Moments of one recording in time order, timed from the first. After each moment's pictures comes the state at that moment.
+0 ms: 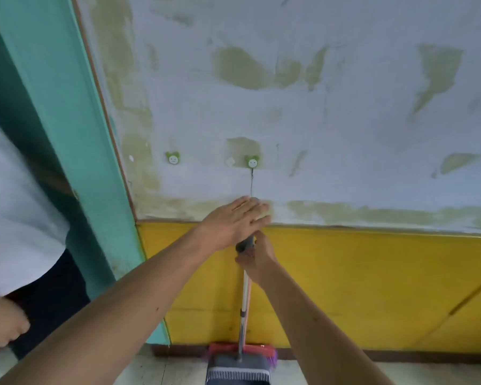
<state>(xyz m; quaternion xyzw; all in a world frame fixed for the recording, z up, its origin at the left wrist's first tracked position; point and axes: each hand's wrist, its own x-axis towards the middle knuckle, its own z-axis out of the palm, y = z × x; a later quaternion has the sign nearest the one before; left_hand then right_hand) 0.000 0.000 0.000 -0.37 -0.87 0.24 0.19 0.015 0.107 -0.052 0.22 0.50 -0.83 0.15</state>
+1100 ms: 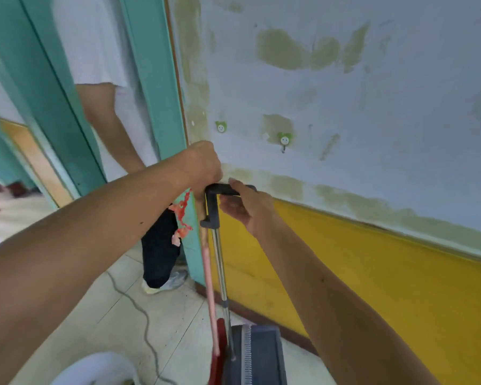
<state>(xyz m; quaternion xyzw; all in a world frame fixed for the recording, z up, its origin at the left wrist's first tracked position) 0.104 0.016 0.115 -0.05 -0.86 0.47 -0.18 0.093 0.133 0.041 0.04 0.55 -0.78 0.31</state>
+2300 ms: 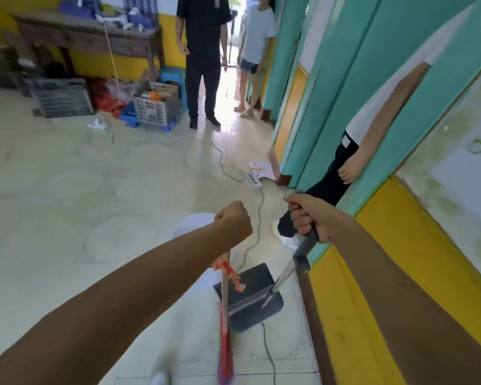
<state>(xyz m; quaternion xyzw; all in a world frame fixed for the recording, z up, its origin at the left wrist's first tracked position) 0.408 0.128 -0.050 0.47 -0.79 0.05 -0.40 0.240 0.126 -0.006 -0.32 0.62 -0.27 0.66</state>
